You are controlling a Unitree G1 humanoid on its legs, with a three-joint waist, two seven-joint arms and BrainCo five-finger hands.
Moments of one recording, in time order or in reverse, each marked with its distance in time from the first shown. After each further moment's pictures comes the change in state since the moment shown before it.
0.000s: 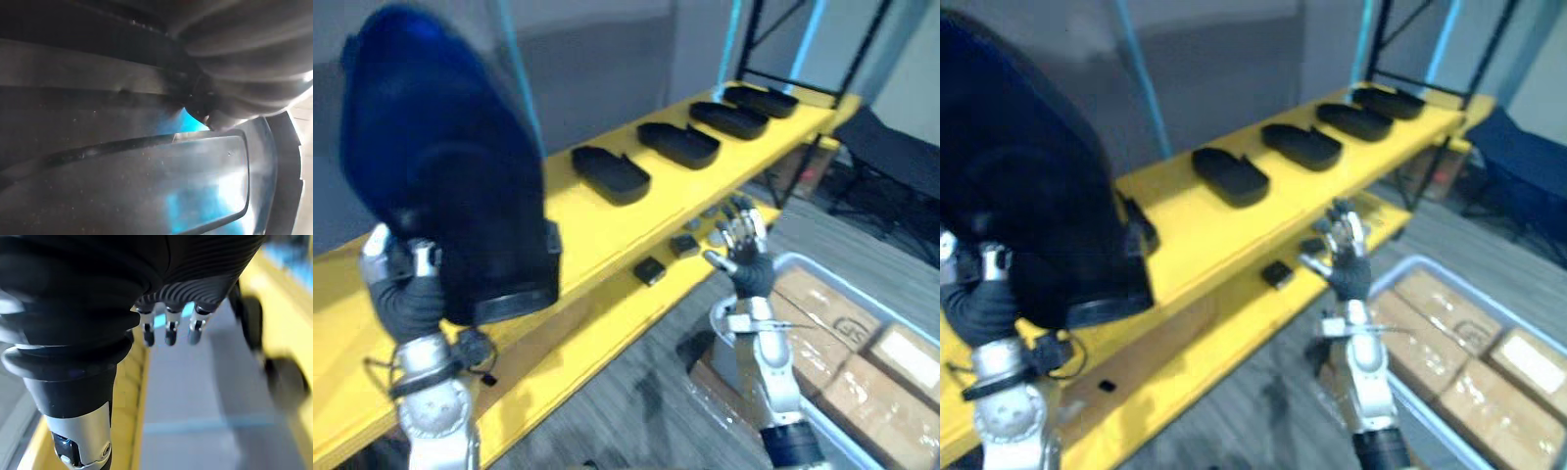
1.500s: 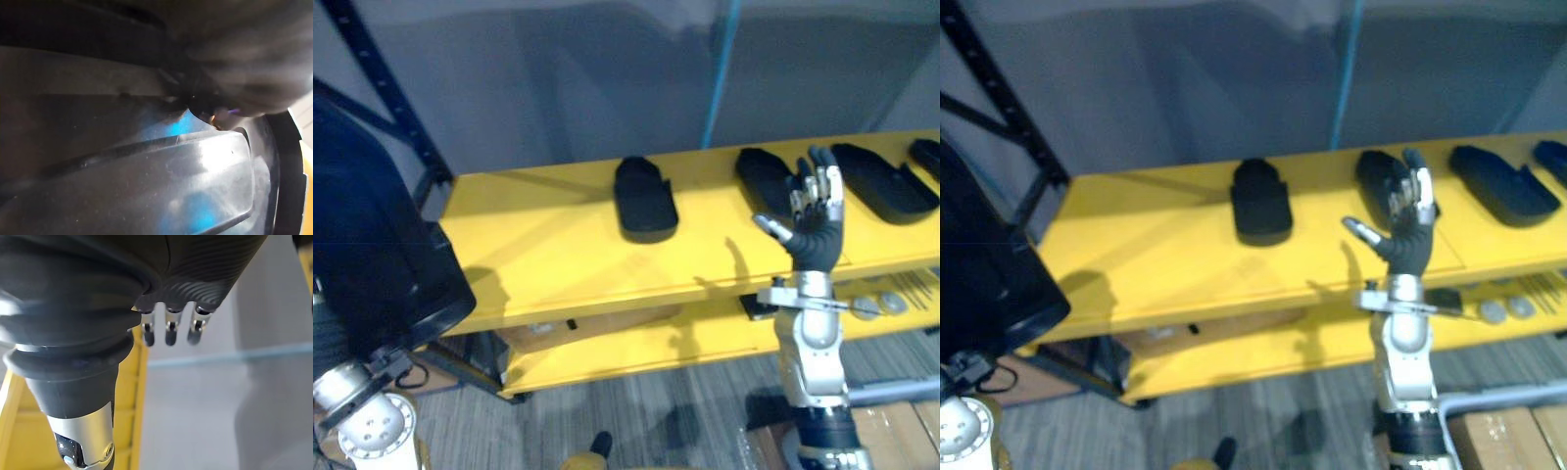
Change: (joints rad) left arm 0.003 0.037 0.223 0.126 0.001 0.004 0.170; right arm -0.054 -0.120 -0.189 -0.142 -0.151 0.022 -0.163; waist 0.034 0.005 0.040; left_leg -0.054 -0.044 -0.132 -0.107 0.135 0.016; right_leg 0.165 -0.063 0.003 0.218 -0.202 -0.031
